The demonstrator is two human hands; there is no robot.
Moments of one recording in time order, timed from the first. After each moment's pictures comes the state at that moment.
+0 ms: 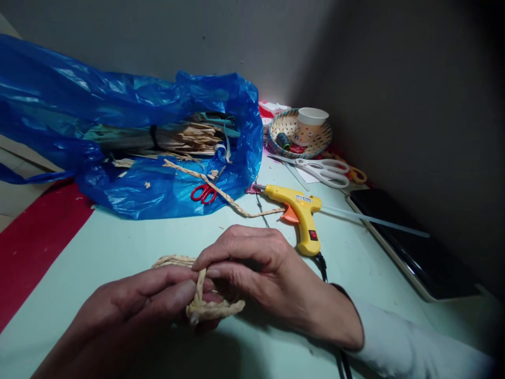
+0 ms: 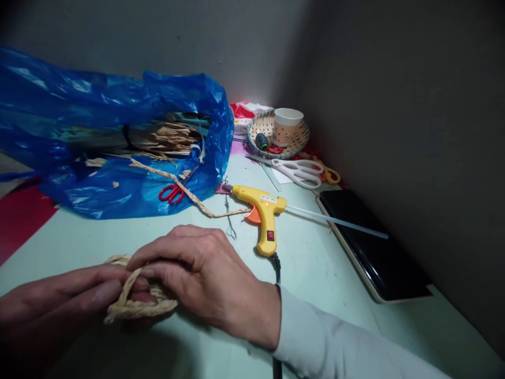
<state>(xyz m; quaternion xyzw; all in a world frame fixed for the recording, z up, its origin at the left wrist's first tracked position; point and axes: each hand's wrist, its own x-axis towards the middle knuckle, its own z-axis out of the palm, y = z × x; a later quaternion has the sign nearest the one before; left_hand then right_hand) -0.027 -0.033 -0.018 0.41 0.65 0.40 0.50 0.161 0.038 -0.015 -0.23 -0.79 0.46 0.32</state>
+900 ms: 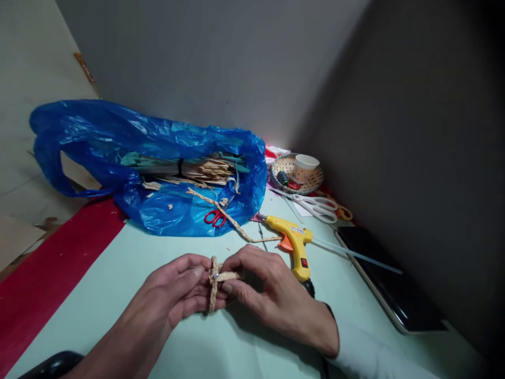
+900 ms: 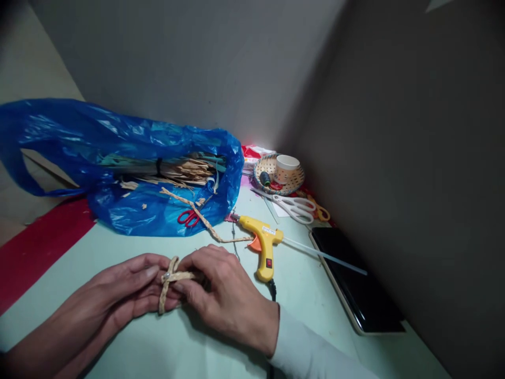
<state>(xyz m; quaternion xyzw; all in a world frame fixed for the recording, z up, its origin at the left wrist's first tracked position) -0.016 -0.021 -0.005 0.22 0.53 0.49 0.66 0.164 0.038 -0.013 -0.27 -0.84 0.37 0.29</state>
